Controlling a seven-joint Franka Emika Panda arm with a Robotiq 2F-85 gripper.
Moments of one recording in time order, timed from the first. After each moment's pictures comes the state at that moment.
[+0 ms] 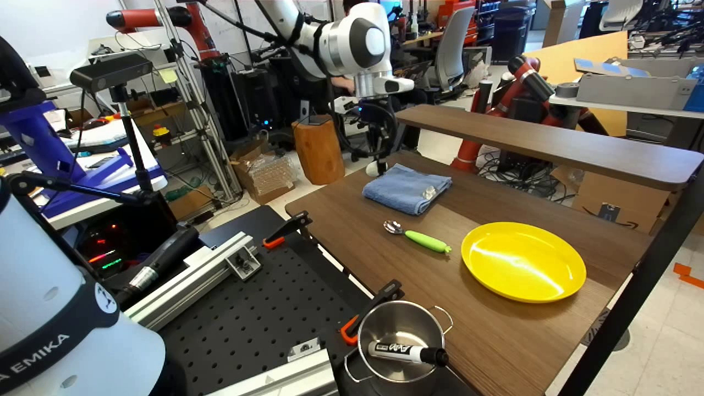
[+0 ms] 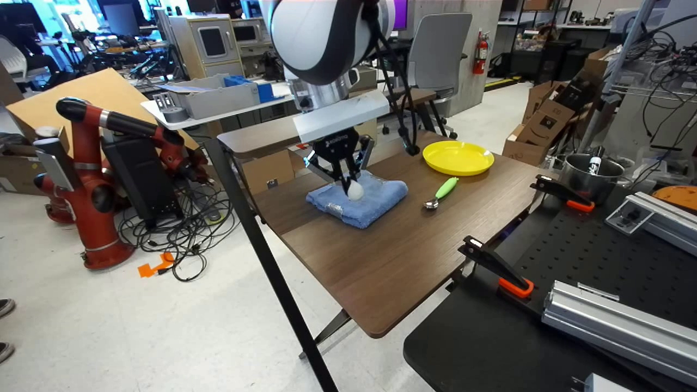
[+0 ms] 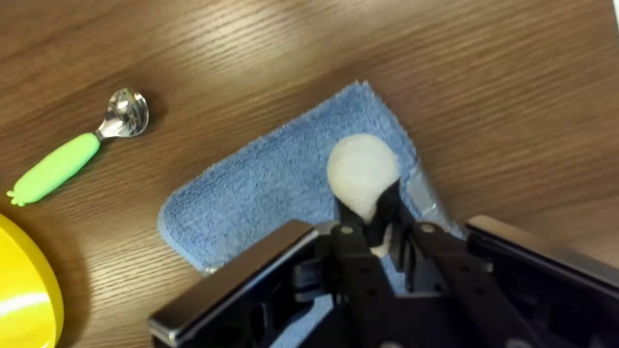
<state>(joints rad) 0.39 0.72 -0.07 -1.72 -0.12 2.27 0.76</state>
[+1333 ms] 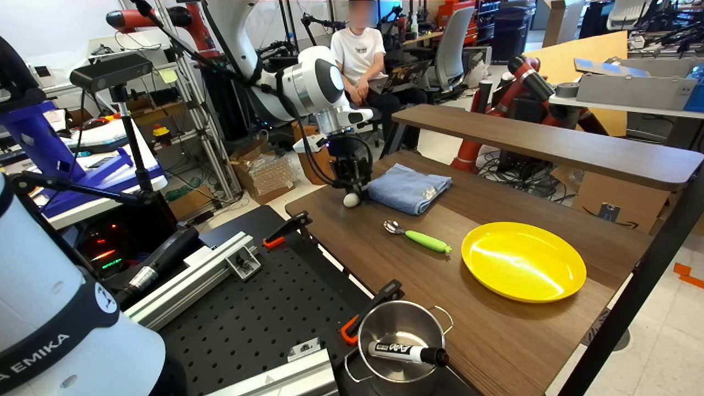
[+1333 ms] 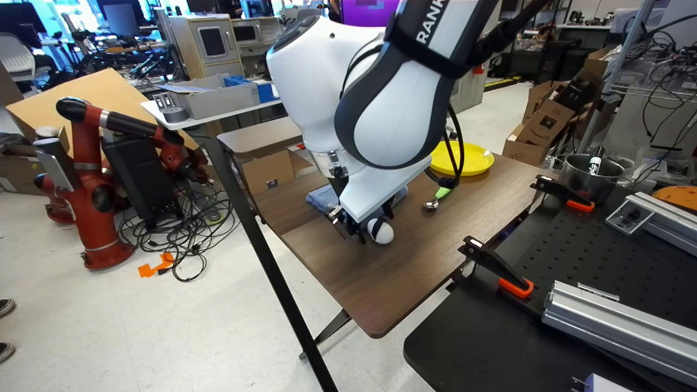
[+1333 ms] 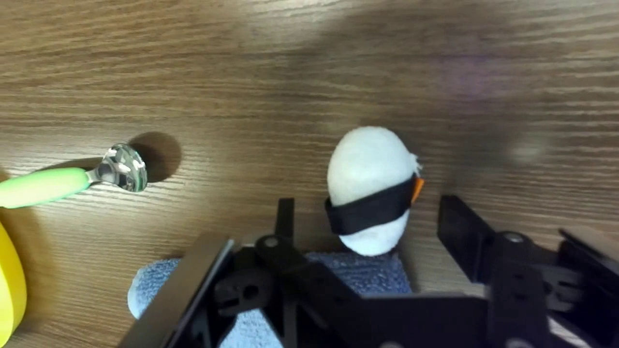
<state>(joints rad) 0.51 0.69 -0.09 -2.00 -0.41 2.50 0.83</state>
